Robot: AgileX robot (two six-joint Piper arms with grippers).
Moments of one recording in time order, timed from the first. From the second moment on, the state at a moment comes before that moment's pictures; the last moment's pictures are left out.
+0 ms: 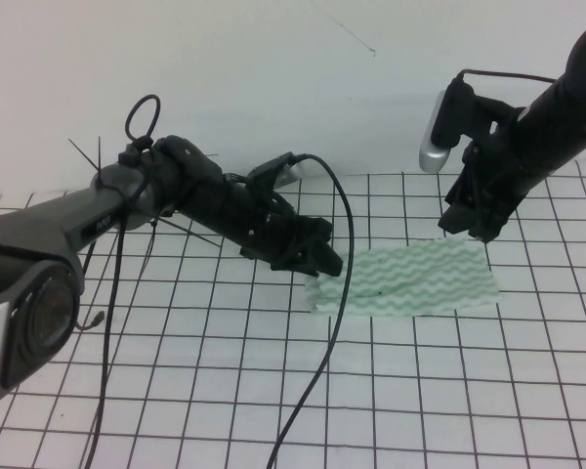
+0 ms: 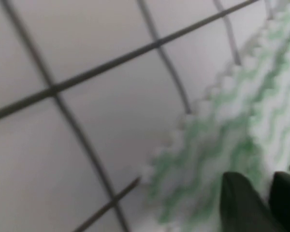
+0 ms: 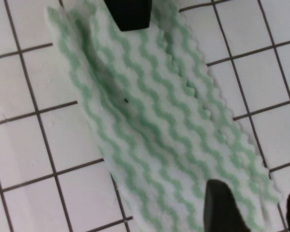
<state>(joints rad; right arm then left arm) 0.23 2.00 -1.64 0.37 0.88 -1.17 -0.37 2.40 -1.90 -0.96 0.98 0.54</state>
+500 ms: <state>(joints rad) 0.23 2.00 -1.64 0.39 0.88 -1.17 -0.35 2.40 -1.90 -0.93 0.93 0.55</state>
